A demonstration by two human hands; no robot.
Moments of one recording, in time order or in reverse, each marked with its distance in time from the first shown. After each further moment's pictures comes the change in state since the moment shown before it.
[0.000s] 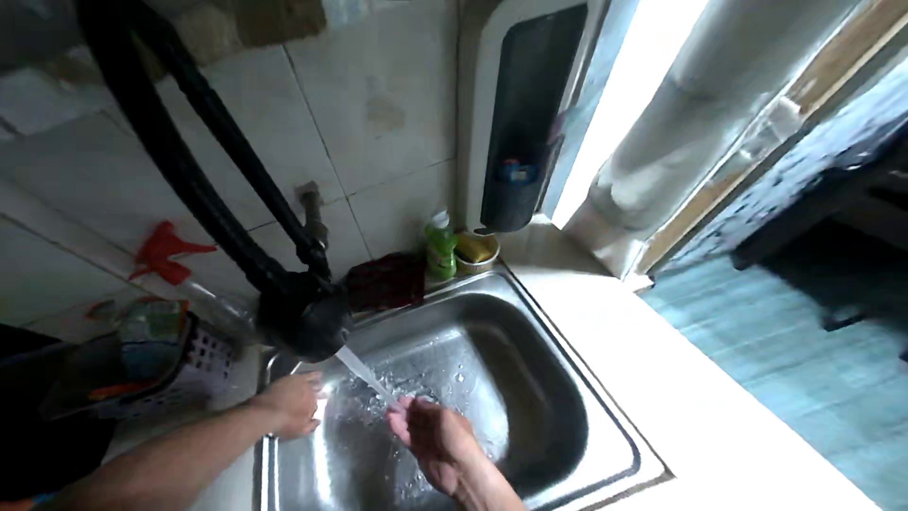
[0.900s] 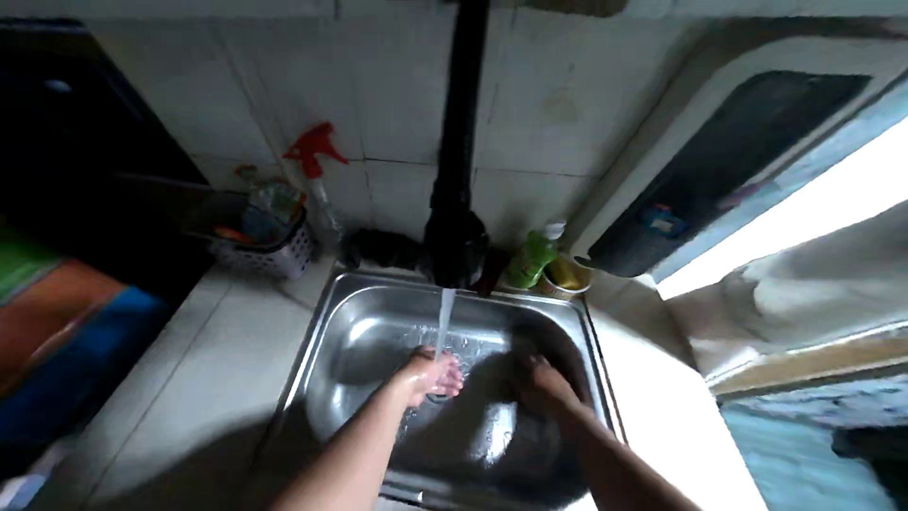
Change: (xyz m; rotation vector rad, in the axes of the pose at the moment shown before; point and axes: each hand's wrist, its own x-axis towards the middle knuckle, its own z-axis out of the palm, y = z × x) left_hand 0.027 0.170 -0.088 -2.483 0.539 -0.103; right_hand 0.087 -0.173 -0.071 -2.383 0.066 -0.346
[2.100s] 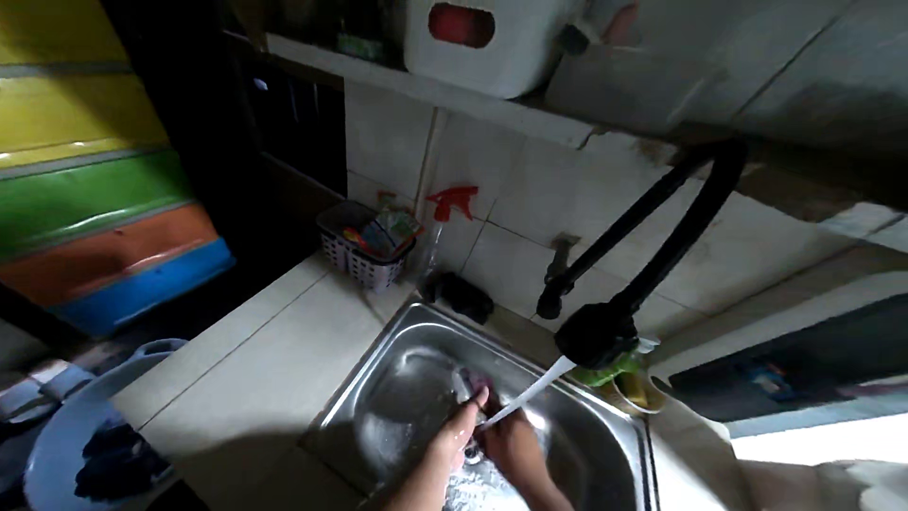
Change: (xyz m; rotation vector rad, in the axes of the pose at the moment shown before) left_hand -0.032 -0.012 0.005 -0.395 0.249 0.109; right_hand -0.041 -0.146 0.010 0.023 0.240 -0.400
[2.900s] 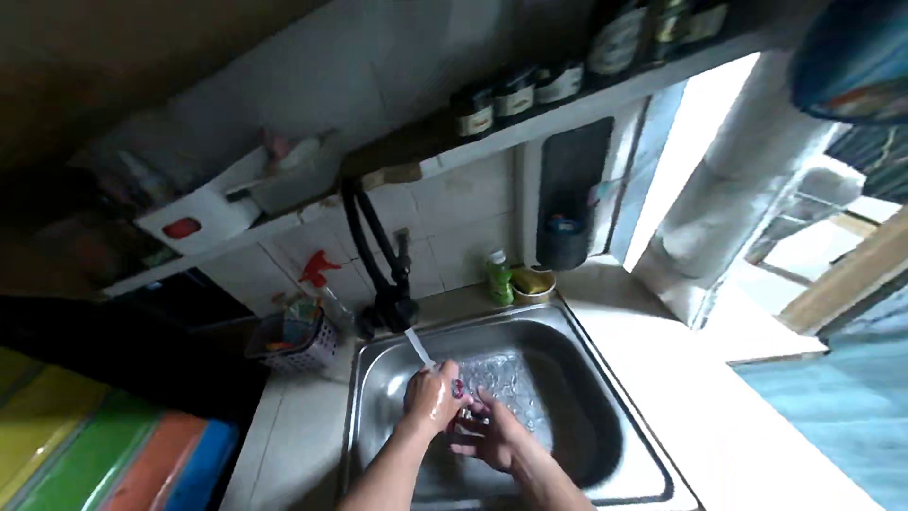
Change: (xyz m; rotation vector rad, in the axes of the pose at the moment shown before) left_hand -0.035 0.063 0.034 1.871 -0.036 0.596; right_hand -0.062 -0.020 0.004 2.046 -0.102 0.831
